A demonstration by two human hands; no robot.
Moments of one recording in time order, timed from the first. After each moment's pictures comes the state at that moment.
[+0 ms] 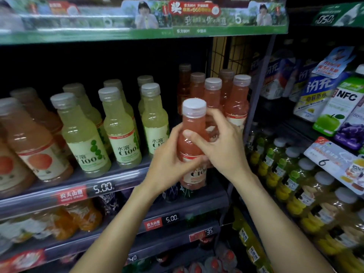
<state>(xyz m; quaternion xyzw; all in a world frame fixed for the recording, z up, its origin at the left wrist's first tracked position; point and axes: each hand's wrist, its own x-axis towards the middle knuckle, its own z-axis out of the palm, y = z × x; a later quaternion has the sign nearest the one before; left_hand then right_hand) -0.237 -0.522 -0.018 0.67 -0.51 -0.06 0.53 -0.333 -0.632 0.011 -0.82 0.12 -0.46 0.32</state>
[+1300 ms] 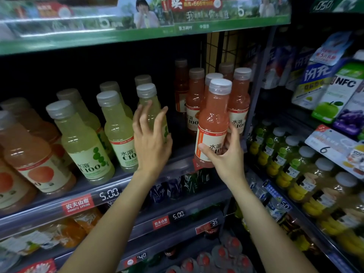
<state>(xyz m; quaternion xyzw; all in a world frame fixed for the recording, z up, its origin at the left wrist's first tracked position) -0.154 -0.547 -0.042 0.74 -0.42 0.42 0.31 -0.319 -0.639 -0.054 -0.70 0.22 -0.48 0.48</state>
